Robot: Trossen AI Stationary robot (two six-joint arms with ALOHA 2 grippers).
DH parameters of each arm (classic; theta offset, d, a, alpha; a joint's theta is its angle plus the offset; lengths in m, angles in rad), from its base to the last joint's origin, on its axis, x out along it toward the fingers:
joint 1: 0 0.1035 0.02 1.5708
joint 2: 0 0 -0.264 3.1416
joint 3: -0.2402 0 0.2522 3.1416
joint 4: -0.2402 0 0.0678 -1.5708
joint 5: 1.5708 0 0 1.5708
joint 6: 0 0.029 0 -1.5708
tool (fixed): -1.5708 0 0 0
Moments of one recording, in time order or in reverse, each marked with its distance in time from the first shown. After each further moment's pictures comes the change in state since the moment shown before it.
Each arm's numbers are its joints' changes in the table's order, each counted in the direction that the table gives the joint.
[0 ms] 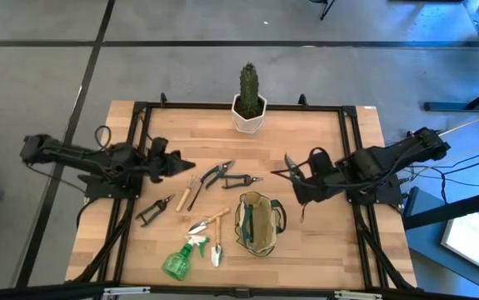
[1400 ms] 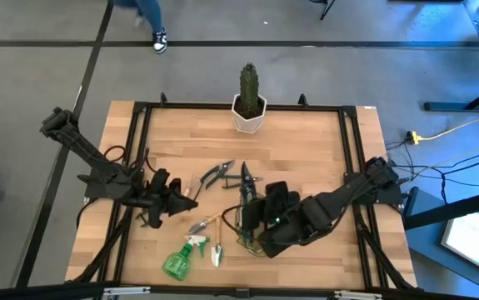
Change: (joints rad) left arm -0.532 -0.297 -0.251 -0.039 0.425 0.139; right arm 0.135 -0.614 -0.685 -0.073 -0.512 0.241
